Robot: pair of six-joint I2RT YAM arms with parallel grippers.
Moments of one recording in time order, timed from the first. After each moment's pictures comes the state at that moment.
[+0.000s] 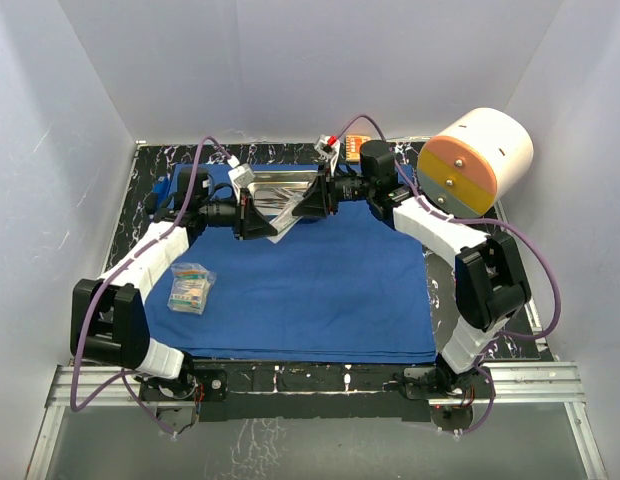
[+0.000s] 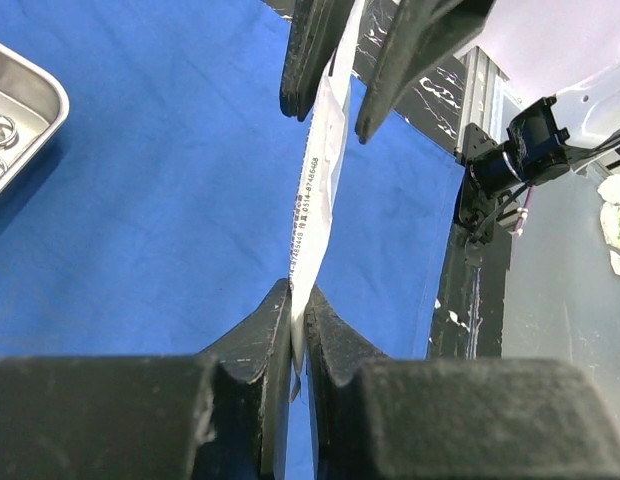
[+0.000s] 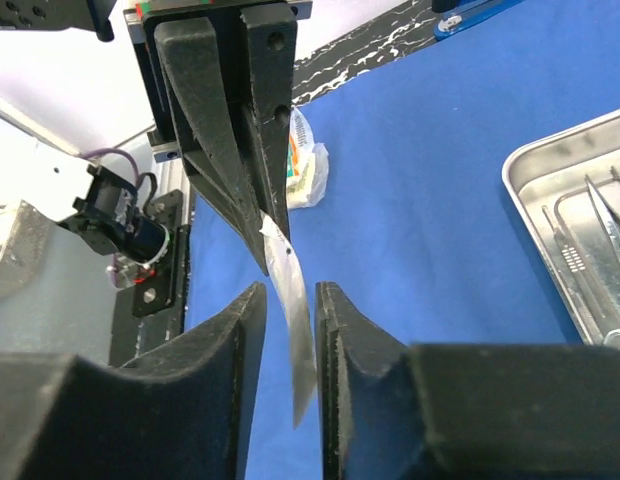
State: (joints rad) left arm -0.21 1.46 1.02 -0.22 1.10 0.06; right arm 0.46 1.71 1.29 0.17 -1.03 0.22
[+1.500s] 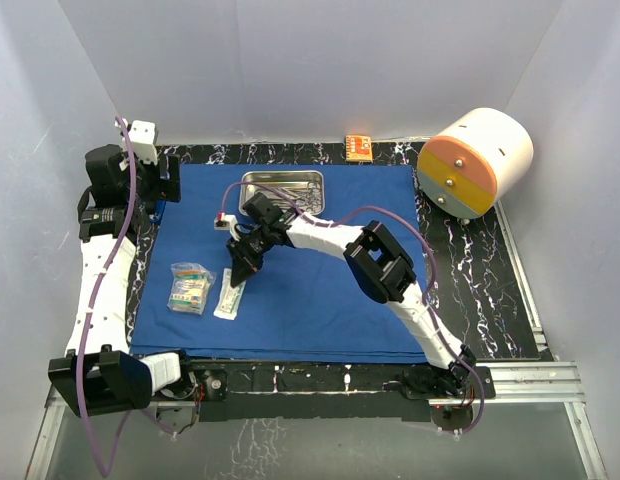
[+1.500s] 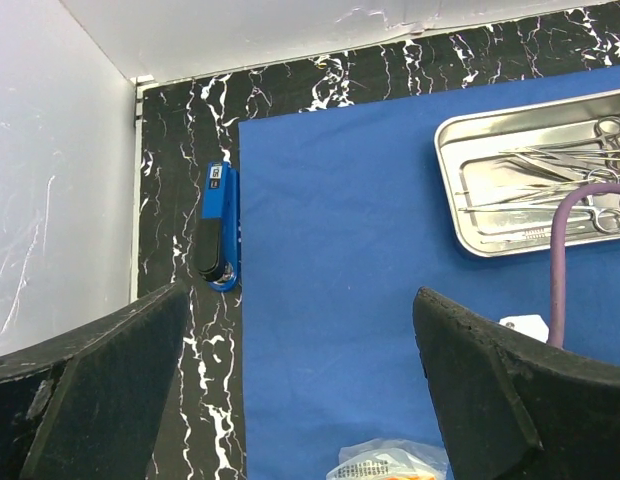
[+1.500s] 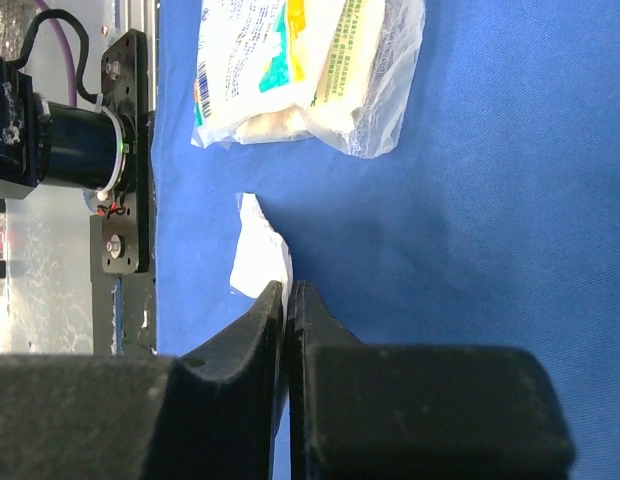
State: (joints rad) left arm 0.13 1.20 1.24 -0.45 0.16 0.22; right arm 0.86 2.41 1.92 -0.37 -0.94 0.03
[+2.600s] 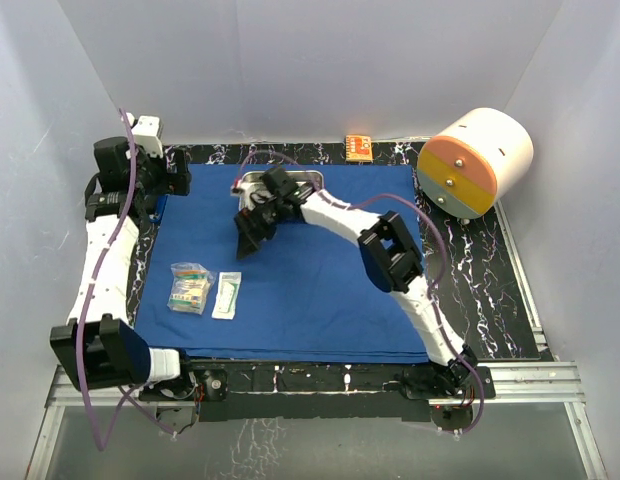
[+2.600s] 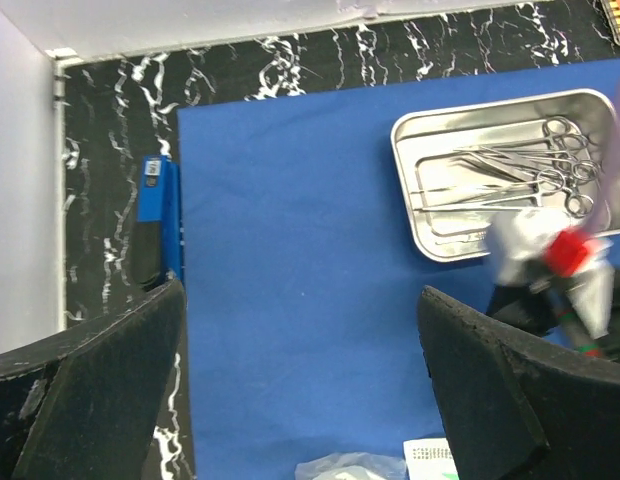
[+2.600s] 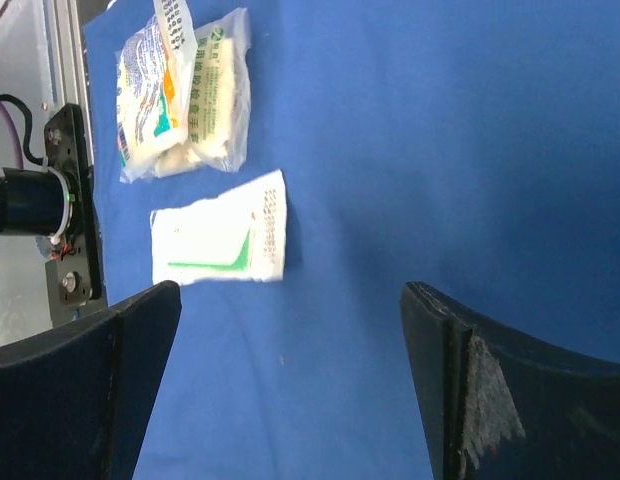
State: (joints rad) left arm 0.13 1.30 1.28 -0.45 0.24 0.15; right arm 0.76 2.46 2.10 -0.48 -0.85 0.02
